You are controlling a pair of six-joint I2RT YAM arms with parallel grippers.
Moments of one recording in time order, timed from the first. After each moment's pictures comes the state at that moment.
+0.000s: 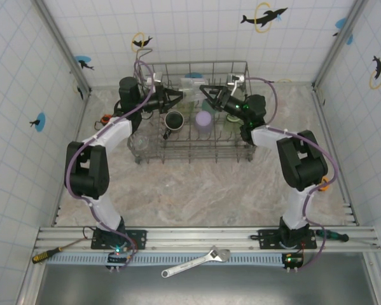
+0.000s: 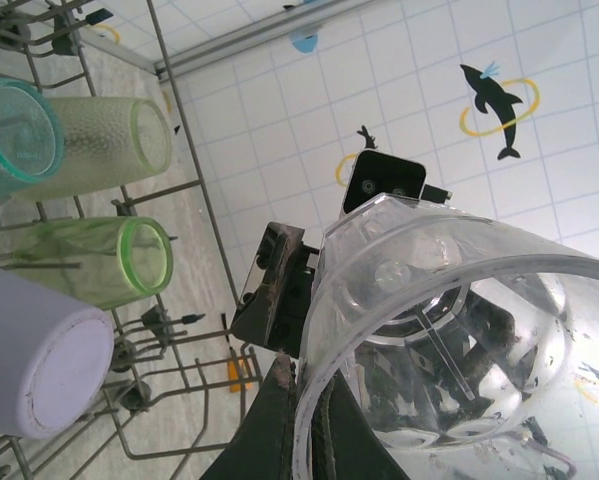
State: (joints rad) left arm -0.25 1.80 1.29 0.40 1.09 -1.13; right arm 0.41 1.92 1.15 1.15 -0.73 1.31
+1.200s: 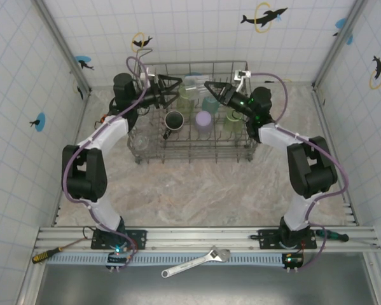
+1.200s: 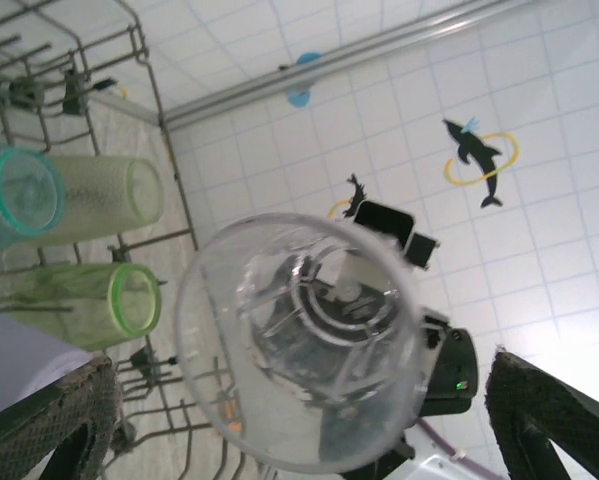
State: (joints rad) left arm -0.22 1.75 1.33 0.37 1.00 -1.18; right arm 0.37 1.80 1.17 0.86 -0.66 1.05
